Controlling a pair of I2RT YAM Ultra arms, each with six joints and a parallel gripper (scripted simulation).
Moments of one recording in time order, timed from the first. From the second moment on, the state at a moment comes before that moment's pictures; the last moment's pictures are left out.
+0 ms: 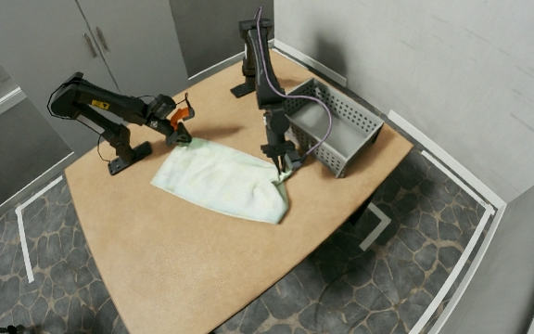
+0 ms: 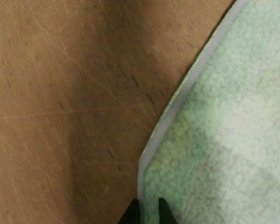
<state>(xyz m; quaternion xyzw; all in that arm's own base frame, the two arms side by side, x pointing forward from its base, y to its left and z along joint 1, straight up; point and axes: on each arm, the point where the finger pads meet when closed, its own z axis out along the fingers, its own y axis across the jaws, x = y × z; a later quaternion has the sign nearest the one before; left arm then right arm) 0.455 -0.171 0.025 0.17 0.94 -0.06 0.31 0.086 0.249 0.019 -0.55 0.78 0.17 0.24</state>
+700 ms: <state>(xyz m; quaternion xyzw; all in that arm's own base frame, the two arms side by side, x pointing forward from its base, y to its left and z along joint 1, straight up) 0.455 -0.172 0.088 0.17 0.93 -0.06 0.31 0.092 0.264 0.092 -0.55 0.77 0.19 0.27</state>
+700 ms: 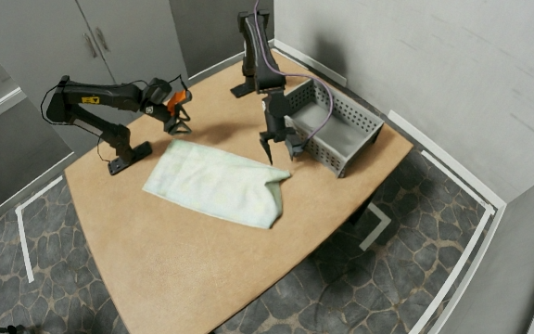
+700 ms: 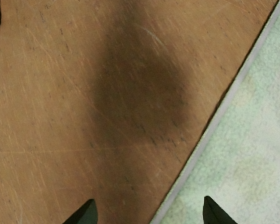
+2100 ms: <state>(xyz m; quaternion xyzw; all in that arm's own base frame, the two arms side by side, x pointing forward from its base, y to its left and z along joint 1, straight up) 0.501 -0.252 0.132 0.22 0.93 -0.07 0.29 0.140 0.167 0.139 -0.41 0.87 0.11 0.25</state>
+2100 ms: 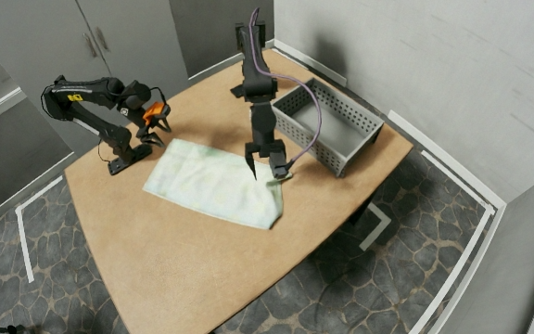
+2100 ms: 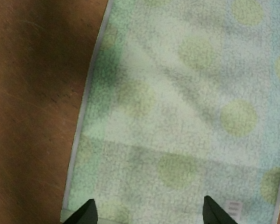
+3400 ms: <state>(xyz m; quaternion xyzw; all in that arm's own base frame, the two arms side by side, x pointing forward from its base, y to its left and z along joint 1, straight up) 0.487 -0.259 0.125 0.25 0.93 -0.06 0.27 0.153 0.147 0.126 -0.37 0.90 0.10 0.21</state>
